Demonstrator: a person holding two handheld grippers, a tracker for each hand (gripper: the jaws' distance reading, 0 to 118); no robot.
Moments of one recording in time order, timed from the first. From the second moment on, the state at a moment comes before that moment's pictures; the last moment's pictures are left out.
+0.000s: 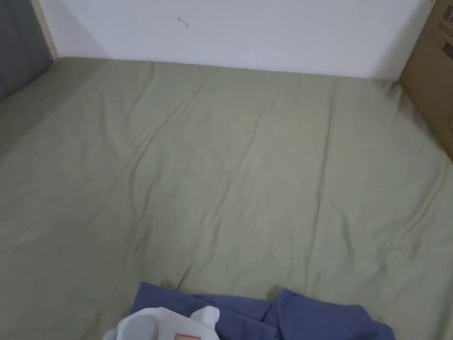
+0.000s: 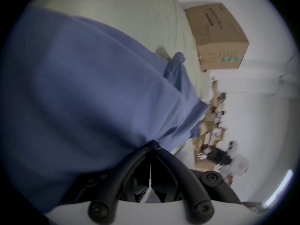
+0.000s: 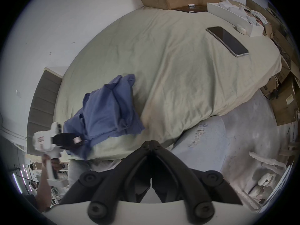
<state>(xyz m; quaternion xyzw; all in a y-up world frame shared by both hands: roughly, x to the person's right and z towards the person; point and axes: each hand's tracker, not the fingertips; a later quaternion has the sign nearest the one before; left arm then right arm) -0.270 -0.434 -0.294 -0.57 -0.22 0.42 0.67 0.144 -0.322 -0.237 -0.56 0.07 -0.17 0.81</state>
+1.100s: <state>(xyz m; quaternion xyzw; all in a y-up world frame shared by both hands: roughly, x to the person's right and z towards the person) -0.423 -0.474 -0.268 -0.41 -0.17 0.65 0.62 0.069 -0.302 -0.258 -0.58 0.13 -0.10 0.79</state>
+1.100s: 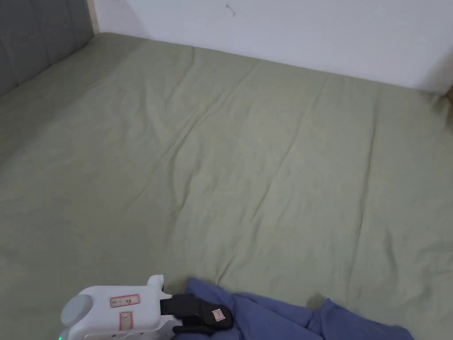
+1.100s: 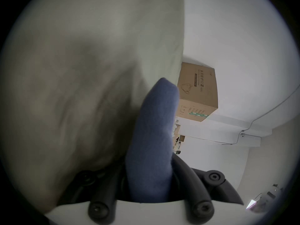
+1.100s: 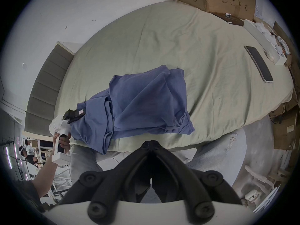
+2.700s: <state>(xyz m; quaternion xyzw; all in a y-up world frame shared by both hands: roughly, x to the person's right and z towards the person) -0.274 -0.393 -0.325 -0.54 -0.10 0.48 0.69 0.139 -0.338 -0.240 -0.58 0.07 -0.18 0.79</state>
